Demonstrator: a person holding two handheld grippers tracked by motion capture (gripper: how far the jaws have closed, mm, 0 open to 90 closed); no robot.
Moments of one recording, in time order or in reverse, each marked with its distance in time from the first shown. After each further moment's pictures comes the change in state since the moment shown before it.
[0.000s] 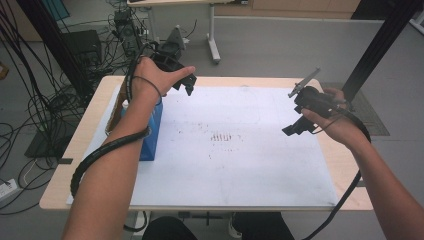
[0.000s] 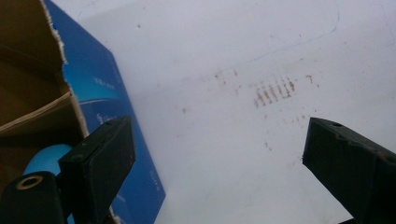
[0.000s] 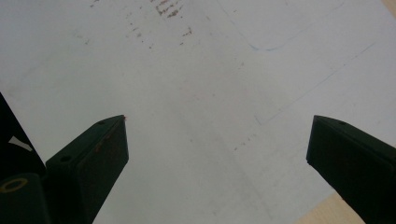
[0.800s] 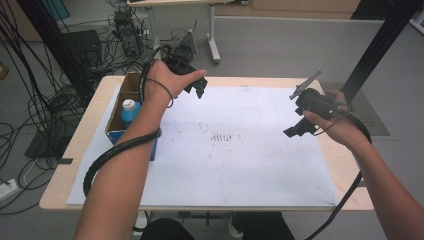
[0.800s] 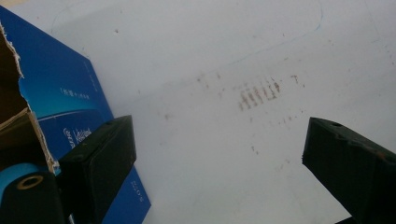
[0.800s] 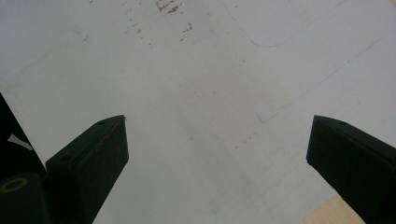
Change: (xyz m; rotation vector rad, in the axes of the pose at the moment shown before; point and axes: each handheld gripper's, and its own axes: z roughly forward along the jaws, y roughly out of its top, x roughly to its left) left arm -0.015 0.002 0.010 -0.003 -0.020 0.017; right arm -0.001 -0.005 0.004 -0.004 0.009 0.002
